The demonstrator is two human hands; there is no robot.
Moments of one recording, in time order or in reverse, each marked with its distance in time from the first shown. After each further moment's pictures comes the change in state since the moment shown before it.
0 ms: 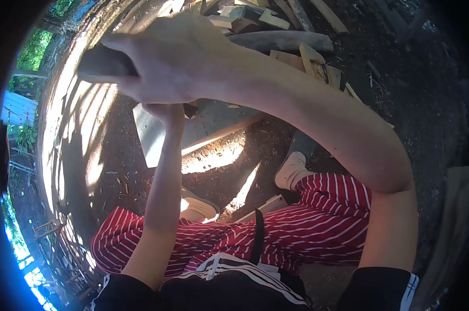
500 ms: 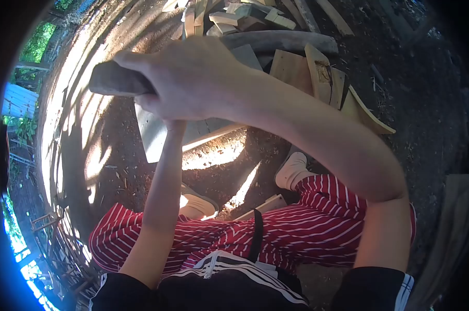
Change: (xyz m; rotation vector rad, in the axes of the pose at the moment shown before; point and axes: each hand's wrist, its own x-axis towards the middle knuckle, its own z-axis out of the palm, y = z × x) left_hand -0.014 -0.030 0.004 -1.173 0.211 -0.798; right_hand -0.011 0.002 0.021 0.113 0.163 -0.131
